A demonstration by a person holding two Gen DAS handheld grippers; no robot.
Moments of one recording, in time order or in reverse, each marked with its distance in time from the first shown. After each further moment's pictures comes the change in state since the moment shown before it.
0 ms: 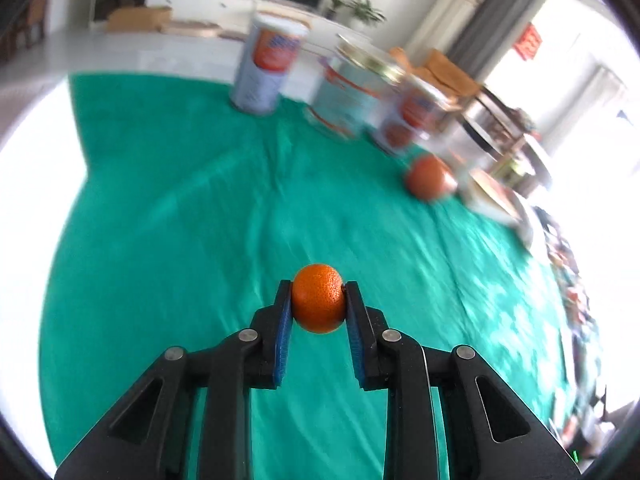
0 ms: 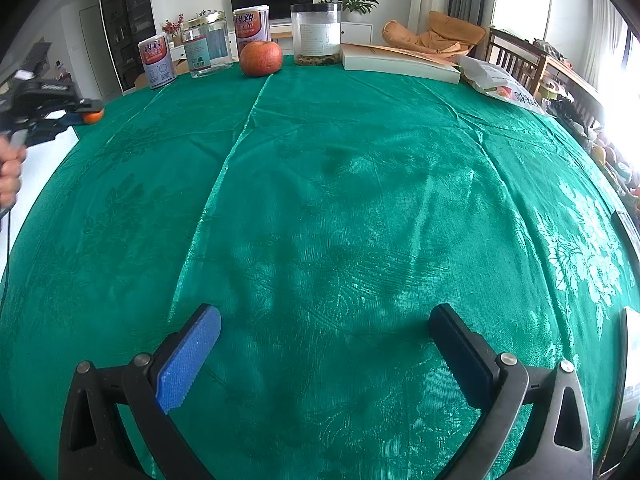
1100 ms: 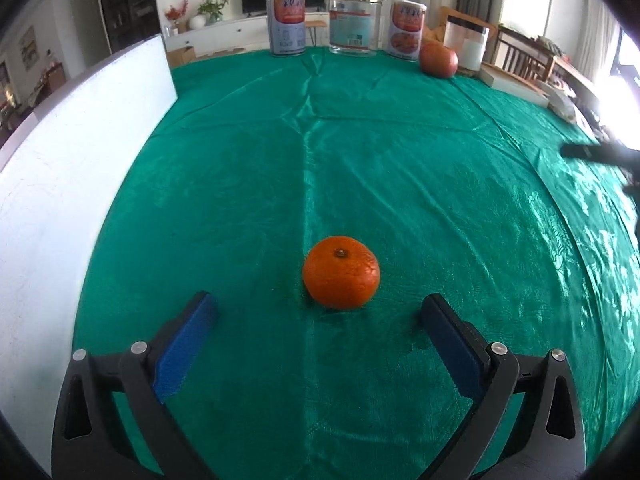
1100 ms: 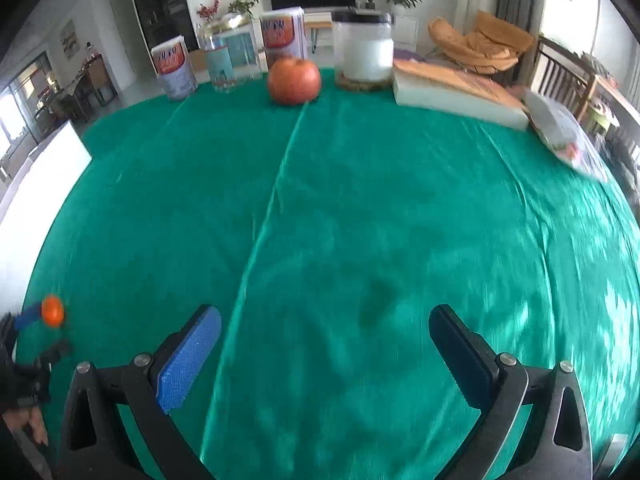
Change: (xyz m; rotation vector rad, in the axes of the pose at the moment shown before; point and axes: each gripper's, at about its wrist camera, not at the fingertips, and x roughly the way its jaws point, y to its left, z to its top) left arm -0.033 -0.004 -0.160 0.223 -0.054 0.376; right arm 0.055 0.023 0.152 -0.132 0.008 0.133
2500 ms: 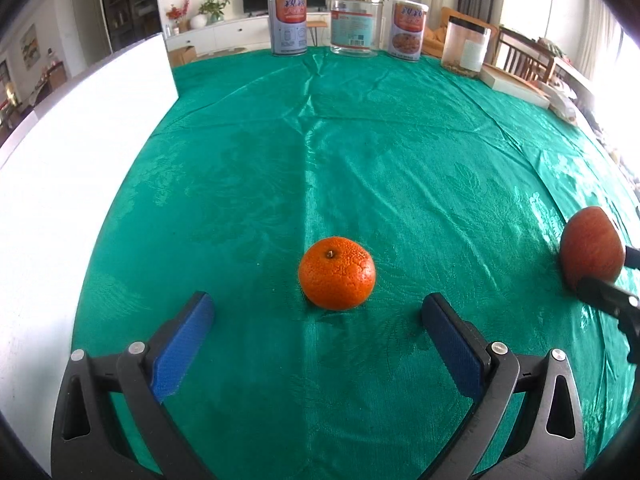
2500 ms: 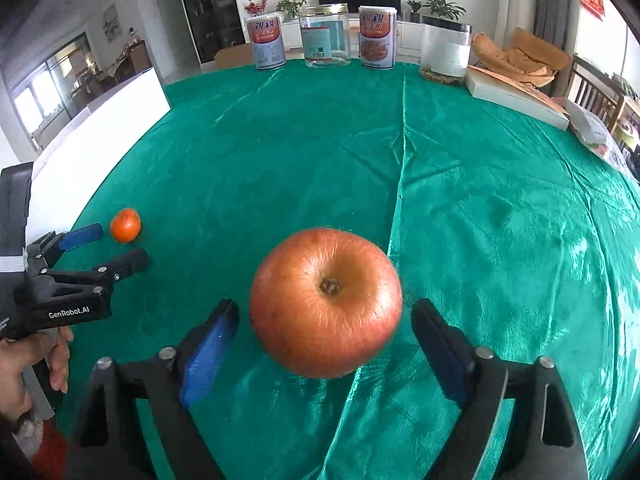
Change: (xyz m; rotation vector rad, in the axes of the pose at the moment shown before) left arm 0.002 0.000 0.002 -0.006 -0.001 0.000; right arm -0.063 0.089 -0.136 -0.032 0.011 0.095
